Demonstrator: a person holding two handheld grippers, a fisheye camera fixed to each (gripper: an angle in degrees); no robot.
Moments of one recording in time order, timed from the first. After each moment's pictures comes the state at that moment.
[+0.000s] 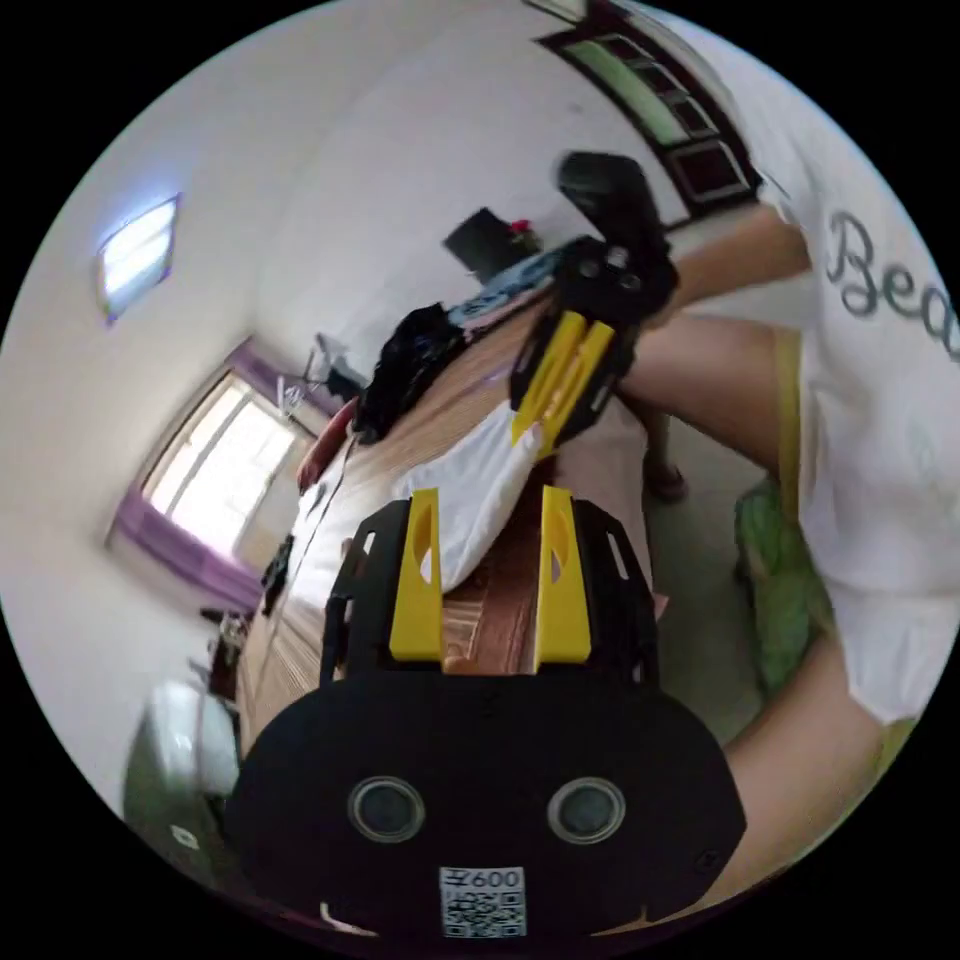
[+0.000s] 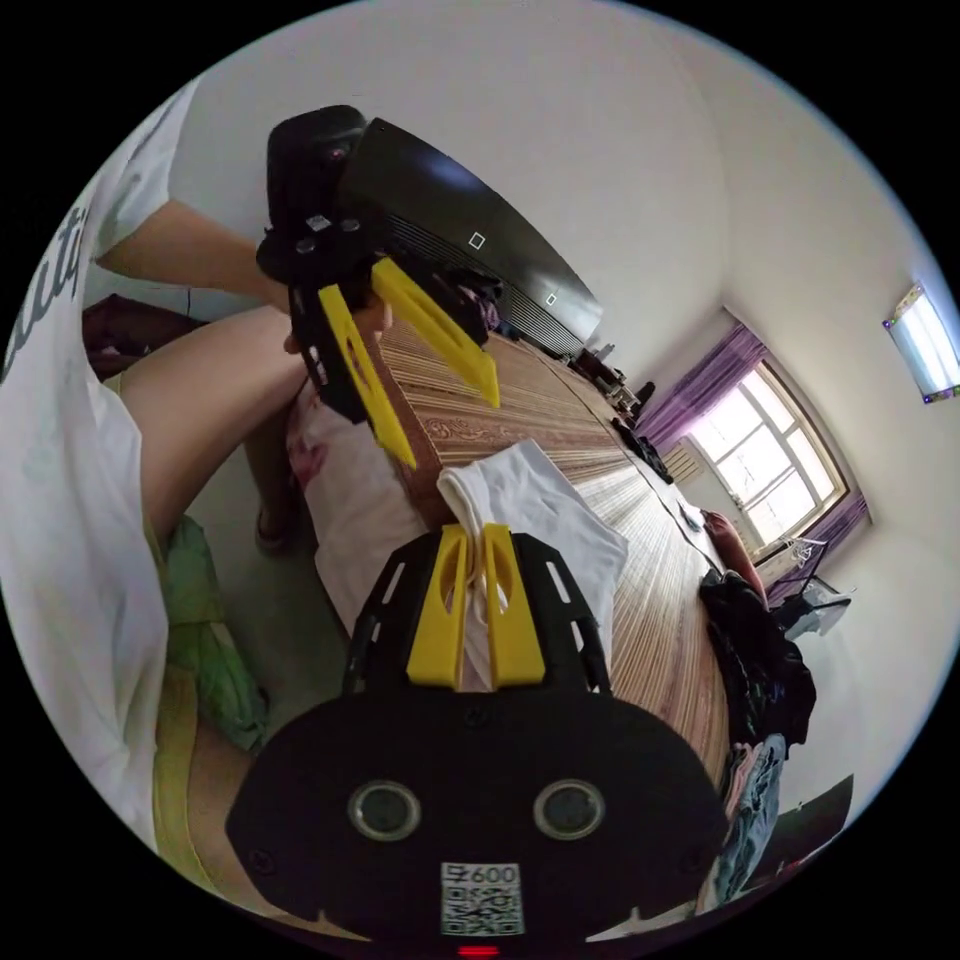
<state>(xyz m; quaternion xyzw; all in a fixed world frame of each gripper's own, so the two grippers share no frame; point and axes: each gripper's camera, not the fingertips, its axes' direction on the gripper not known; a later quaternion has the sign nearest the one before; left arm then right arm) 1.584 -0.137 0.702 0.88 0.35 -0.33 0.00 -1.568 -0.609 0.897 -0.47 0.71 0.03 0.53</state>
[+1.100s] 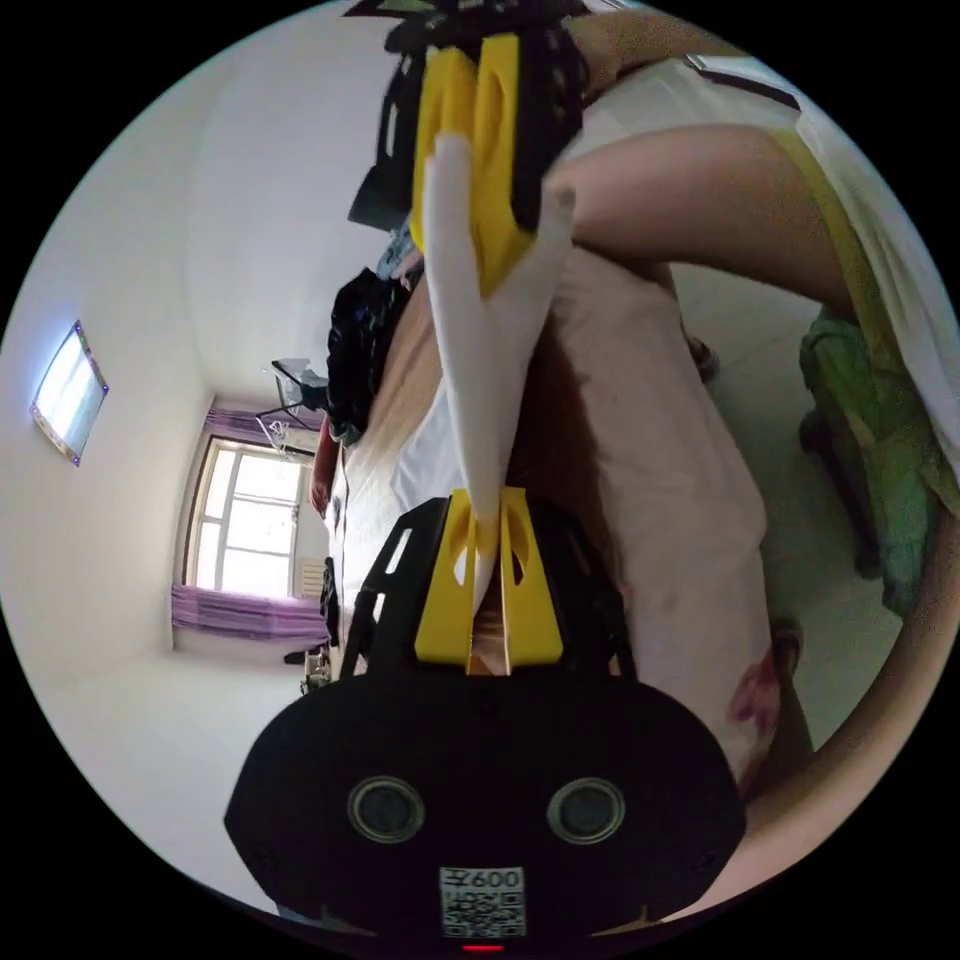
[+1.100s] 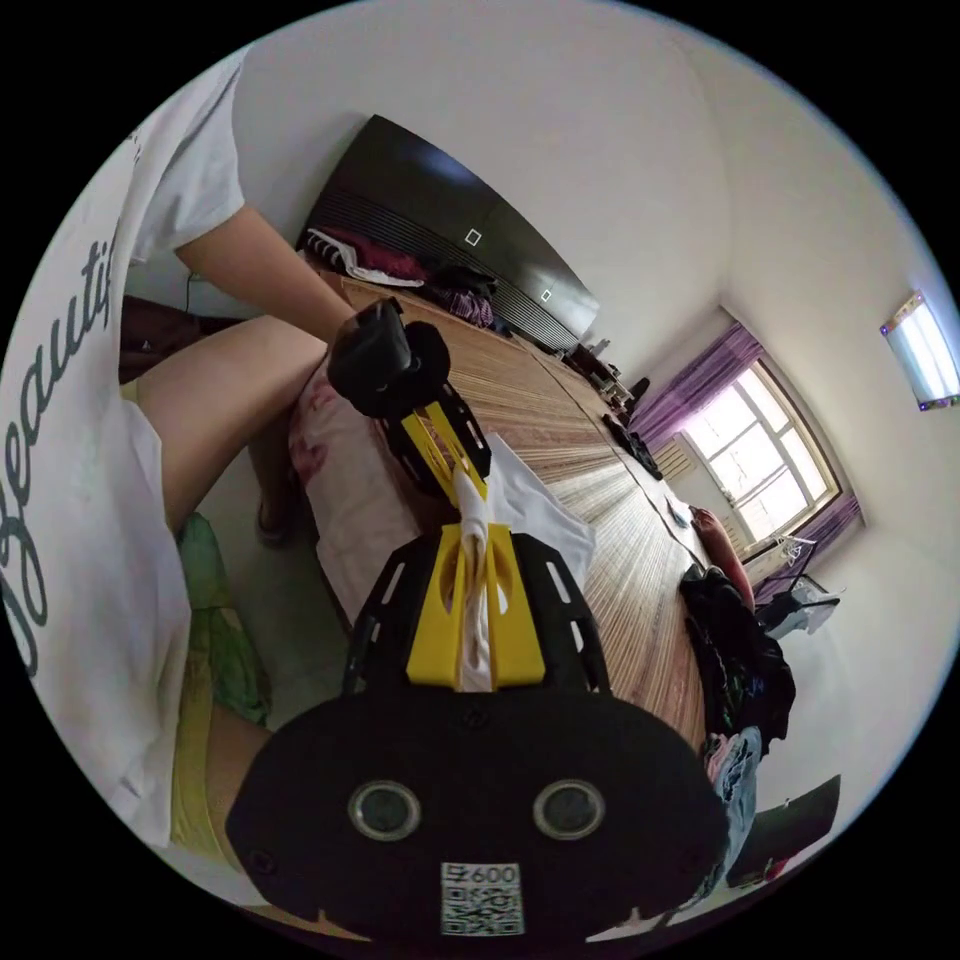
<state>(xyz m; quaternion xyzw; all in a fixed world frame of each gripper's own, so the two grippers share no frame) 1.739 0.119 0.184 0.90 0.27 -0.32 0.14 -1.487 -0.680 1.057 -0.47 0.71 0.03 0.52</state>
